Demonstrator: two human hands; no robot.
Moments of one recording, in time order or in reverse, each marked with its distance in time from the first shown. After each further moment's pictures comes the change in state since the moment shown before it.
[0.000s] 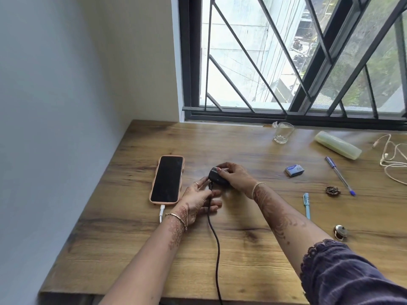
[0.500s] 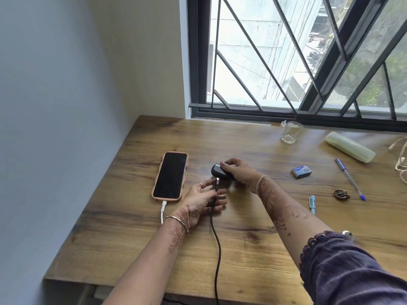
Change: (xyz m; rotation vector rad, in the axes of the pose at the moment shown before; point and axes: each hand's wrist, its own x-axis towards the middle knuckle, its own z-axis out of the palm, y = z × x) left_hand -0.010 -0.004 0.007 -0.048 0.001 0.031; right_hand 0.014 -0.003 -0.006 0.083 -0.009 0.133
